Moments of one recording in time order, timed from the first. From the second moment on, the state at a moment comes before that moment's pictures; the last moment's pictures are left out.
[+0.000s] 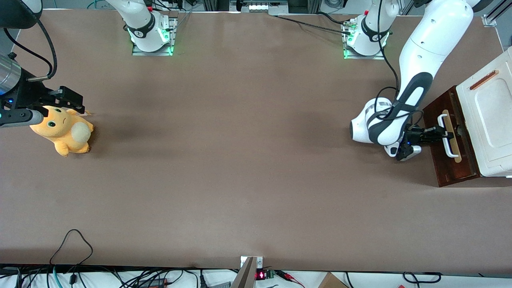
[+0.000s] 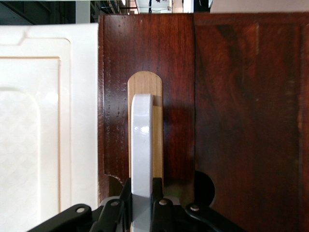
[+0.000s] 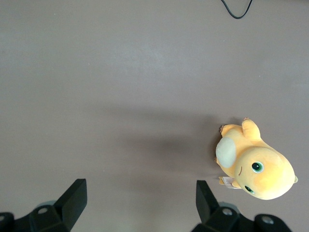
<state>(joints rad) 0.05 0.67 -0.28 -2.07 1.56 1.34 -1.18</state>
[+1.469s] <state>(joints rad) 0.03 0.68 -0.35 -2.07 1.52 1.31 -1.20</state>
